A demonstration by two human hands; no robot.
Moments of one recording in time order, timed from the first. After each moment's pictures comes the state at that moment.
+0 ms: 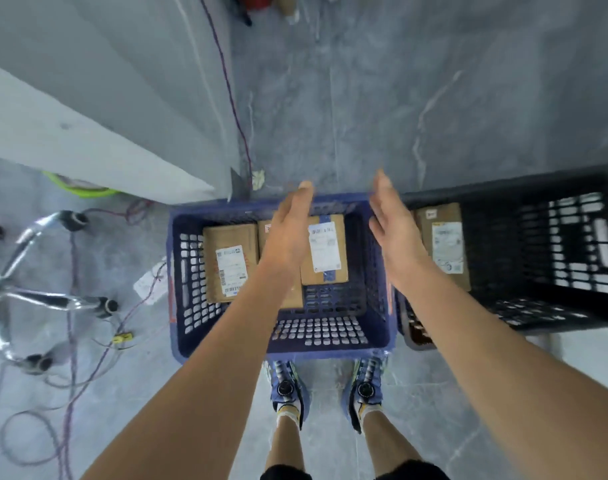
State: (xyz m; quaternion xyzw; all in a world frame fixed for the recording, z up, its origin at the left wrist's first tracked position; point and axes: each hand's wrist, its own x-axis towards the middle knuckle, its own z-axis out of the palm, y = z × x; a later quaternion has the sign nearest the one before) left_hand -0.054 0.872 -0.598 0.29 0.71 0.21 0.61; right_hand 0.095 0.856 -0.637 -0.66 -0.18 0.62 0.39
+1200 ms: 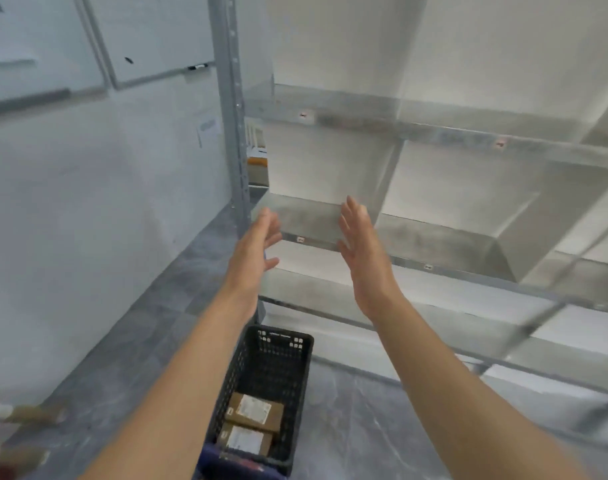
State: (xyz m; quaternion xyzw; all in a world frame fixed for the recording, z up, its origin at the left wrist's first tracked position) left_hand 0.152 0.724 0.000 0.67 0.10 0.12 0.73; right_hand 0.198 0.560 -0.004 -0.64 -0.11 0.03 0.76
